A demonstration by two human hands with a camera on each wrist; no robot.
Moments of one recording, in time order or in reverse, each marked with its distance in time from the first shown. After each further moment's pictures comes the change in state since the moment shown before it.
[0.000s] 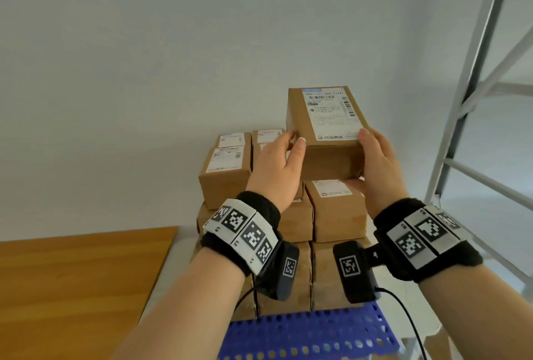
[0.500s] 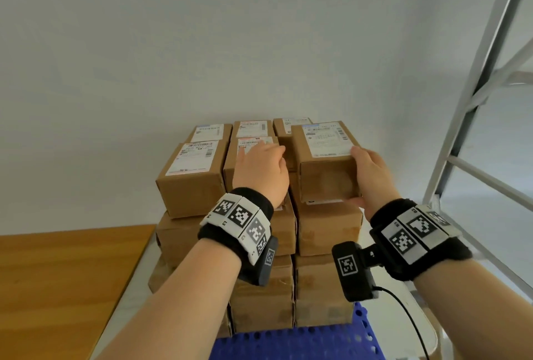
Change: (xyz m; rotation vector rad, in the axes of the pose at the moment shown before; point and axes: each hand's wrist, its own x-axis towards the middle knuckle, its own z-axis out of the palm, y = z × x) left_hand 0.060 -0.064 0.058 0.526 -0.088 -0.093; right_hand 0.094 0.055 -0.023 -0.203 0.029 0.218
